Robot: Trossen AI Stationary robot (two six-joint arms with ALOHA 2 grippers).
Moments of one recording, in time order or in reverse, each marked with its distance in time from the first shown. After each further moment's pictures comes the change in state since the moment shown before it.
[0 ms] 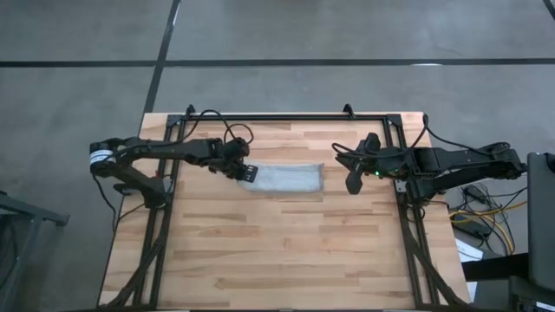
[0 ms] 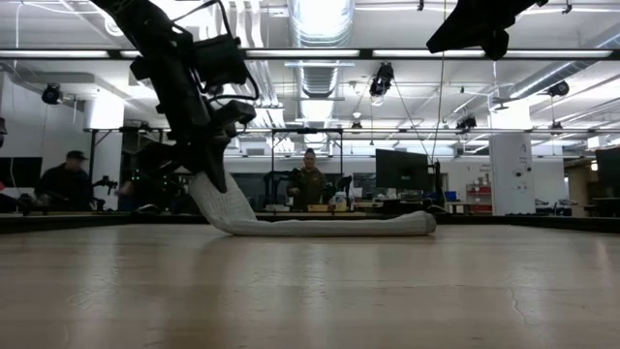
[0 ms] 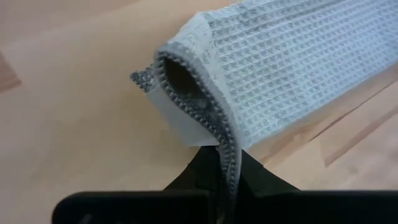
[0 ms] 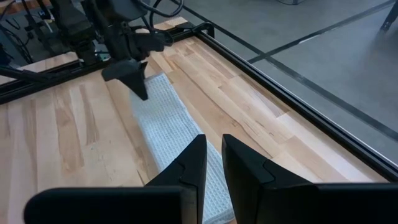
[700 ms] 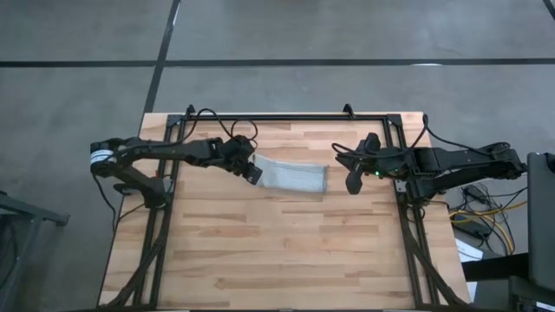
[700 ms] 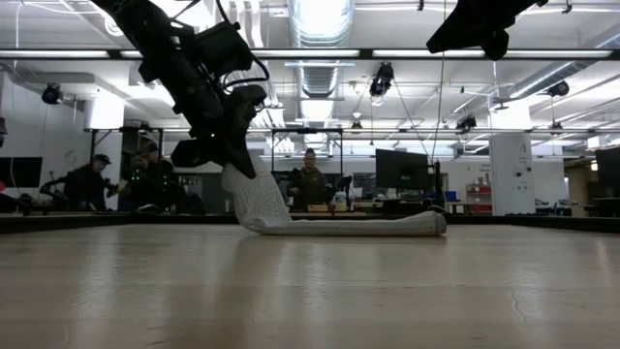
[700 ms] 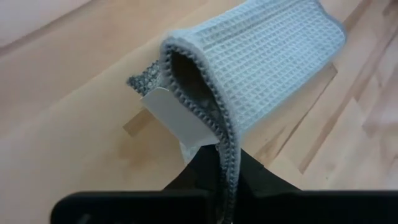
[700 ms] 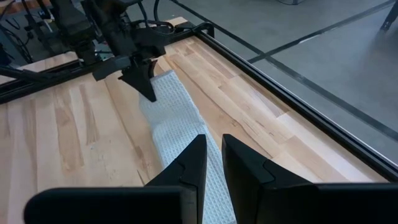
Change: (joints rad) left arm -0.011 0.004 -0.003 0.199 -0.005 0.254; right arm 0.000 0.001 0.000 0.000 0.000 0.000
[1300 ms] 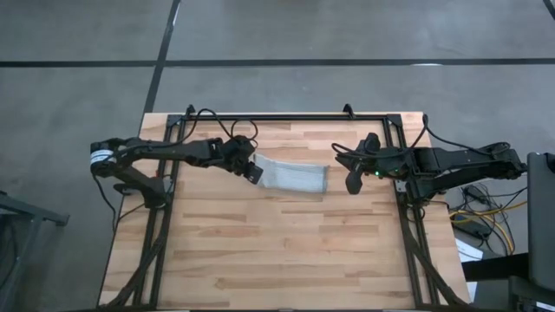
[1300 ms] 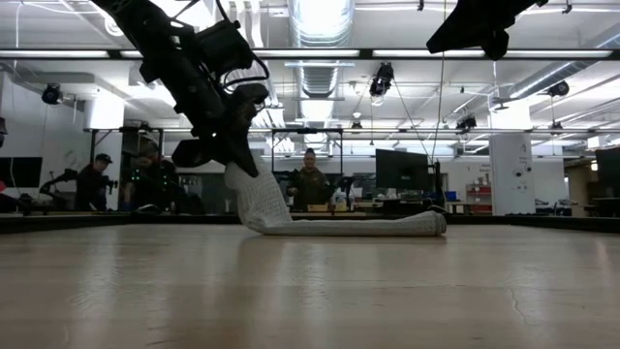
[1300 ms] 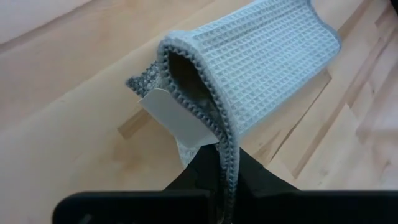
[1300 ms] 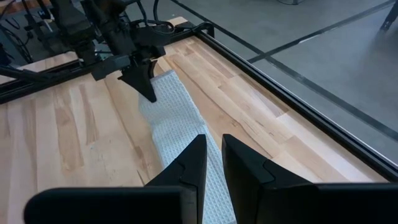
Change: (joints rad) left arm -0.005 0.000 0.000 0.019 -0.003 -0.025; right arm 0.000 0.001 0.000 0.000 0.000 0.000
